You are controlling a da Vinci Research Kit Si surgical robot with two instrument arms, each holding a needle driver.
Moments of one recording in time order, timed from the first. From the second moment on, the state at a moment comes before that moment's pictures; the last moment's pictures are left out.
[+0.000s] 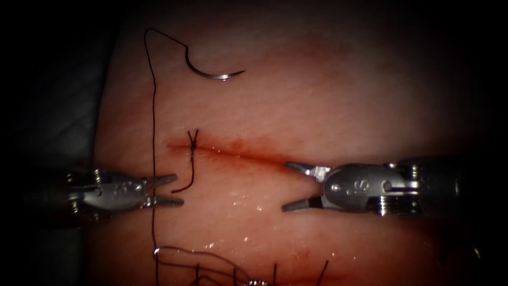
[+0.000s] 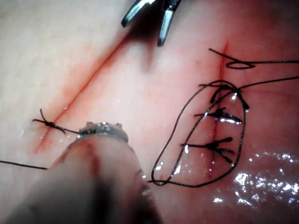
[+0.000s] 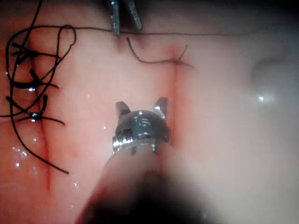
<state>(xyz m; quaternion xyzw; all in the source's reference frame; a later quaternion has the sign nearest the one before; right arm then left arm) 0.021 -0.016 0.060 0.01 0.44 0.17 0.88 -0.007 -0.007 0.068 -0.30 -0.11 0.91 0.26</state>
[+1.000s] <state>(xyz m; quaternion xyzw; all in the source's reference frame) 0.026 -0.017 0.060 0.03 0.44 0.14 0.89 -0.006 -0.006 0.072 -0.24 -0.14 0.92 0.27</state>
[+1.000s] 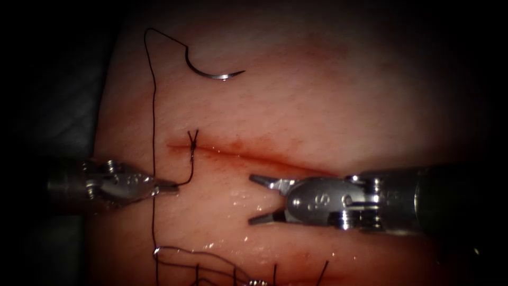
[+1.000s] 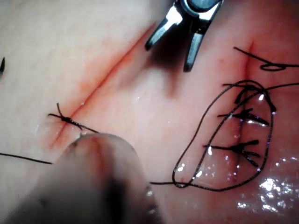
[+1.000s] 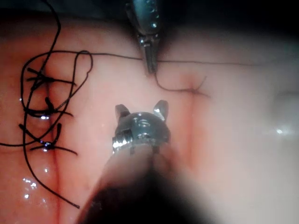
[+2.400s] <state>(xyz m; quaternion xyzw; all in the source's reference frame) 0.038 -0.015 0.070 -0.16 0.54 0.15 0.81 -0.005 -0.003 0.068 -0.25 -0.12 0.92 0.26</state>
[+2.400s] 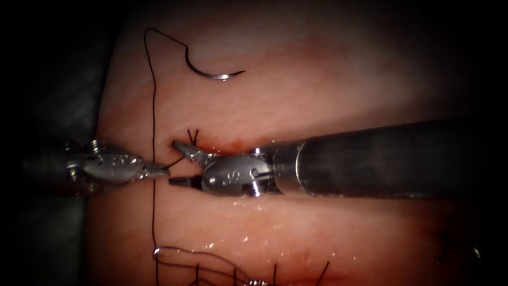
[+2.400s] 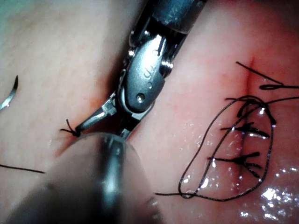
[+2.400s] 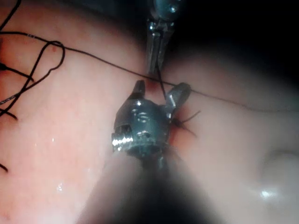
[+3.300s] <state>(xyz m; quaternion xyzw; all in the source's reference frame) 0.041 -0.014 0.073 -0.20 0.53 0.13 0.81 -0.006 -0.004 0.068 -0.25 -0.12 0.93 0.26</state>
